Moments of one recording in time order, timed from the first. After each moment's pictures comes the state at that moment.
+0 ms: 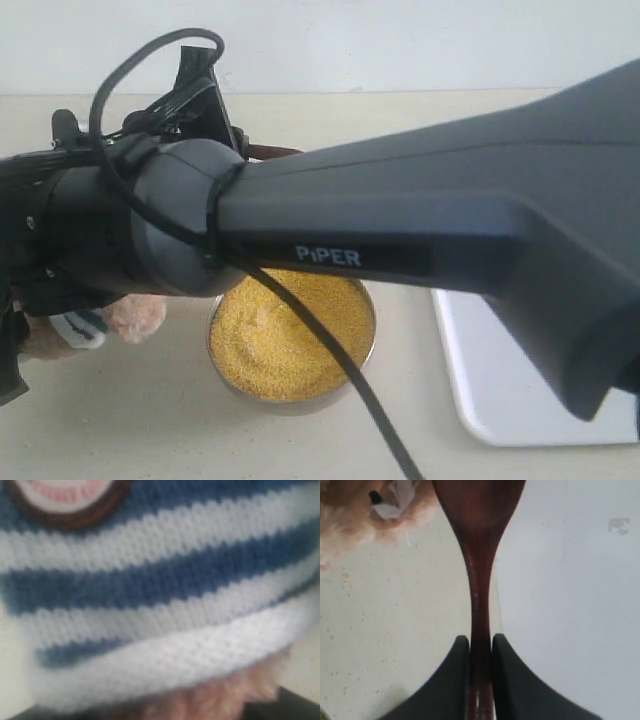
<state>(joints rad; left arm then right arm) -0.40 1.40 -0.61 0.48 0.76 0.10 1.20 2.17 -1.70 -1.18 1.22 0.30</state>
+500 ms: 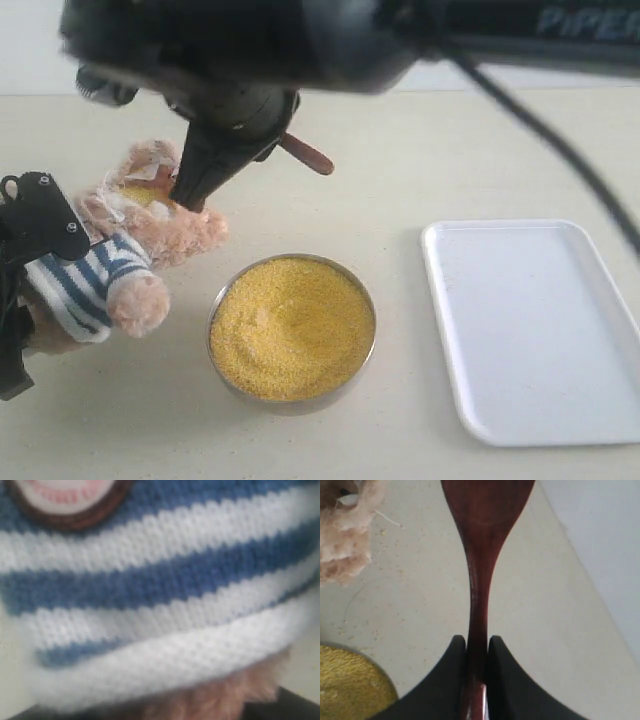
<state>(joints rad) -0.40 1.40 -0.61 0.48 0.74 0.10 1.04 1.94 -1.70 -0.71 1.12 0.30</state>
